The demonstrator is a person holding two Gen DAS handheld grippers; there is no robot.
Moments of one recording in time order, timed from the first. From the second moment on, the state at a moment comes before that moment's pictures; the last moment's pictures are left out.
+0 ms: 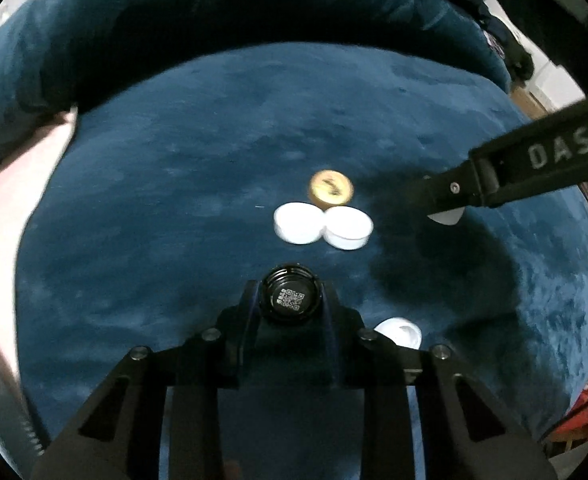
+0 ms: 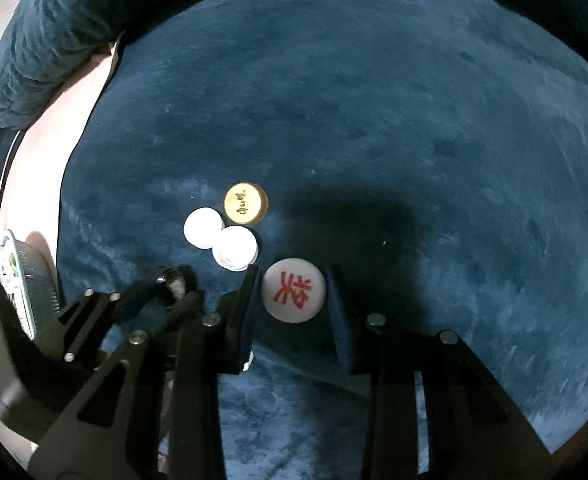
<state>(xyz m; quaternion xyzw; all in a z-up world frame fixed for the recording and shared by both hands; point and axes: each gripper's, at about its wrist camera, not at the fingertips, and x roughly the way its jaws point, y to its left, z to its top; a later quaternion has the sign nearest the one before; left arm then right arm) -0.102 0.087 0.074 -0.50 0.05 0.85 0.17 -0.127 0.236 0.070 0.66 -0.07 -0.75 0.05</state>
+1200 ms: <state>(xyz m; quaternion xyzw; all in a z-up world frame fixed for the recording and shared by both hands) 0.083 -0.264 0.187 -0.42 -0.14 0.87 -0.21 -0.039 -0.101 0.165 0.58 0.02 -0.72 0.37</state>
